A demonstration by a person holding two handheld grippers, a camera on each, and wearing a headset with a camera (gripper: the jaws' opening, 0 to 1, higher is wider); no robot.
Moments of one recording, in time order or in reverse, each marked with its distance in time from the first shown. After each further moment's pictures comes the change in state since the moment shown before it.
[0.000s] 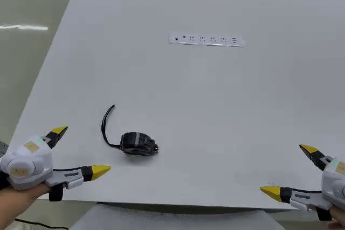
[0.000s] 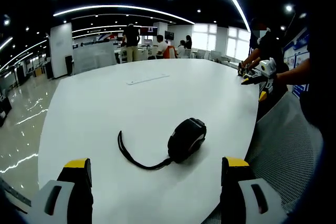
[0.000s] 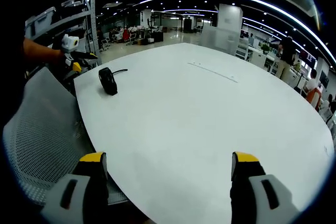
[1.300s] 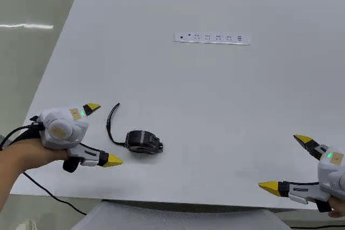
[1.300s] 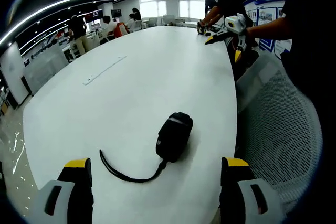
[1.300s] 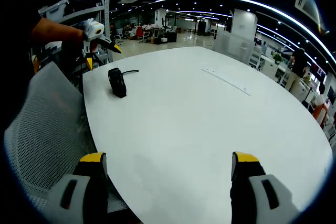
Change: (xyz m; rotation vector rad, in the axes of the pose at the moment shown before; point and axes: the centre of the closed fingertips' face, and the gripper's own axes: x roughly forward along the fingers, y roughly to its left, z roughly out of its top) left arm 0.040 -0.020 0.016 0.385 0.272 -0.262; right arm 0.013 0.011 0.028 -0.091 -0.014 0.062
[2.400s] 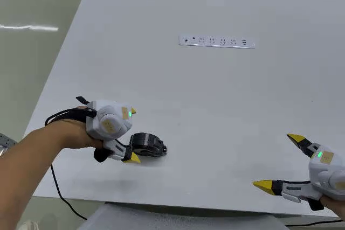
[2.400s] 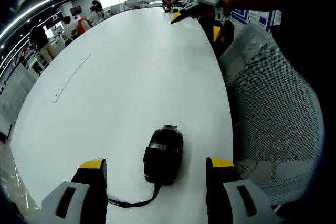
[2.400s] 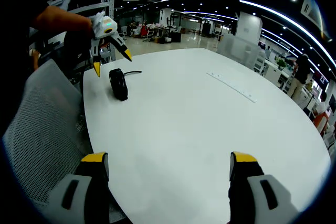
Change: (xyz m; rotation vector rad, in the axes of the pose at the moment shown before) left arm 0.051 -0.022 0.028 0.219 0.135 -0.161; right arm 0.021 0.008 0.021 -0.046 -0.004 0.013
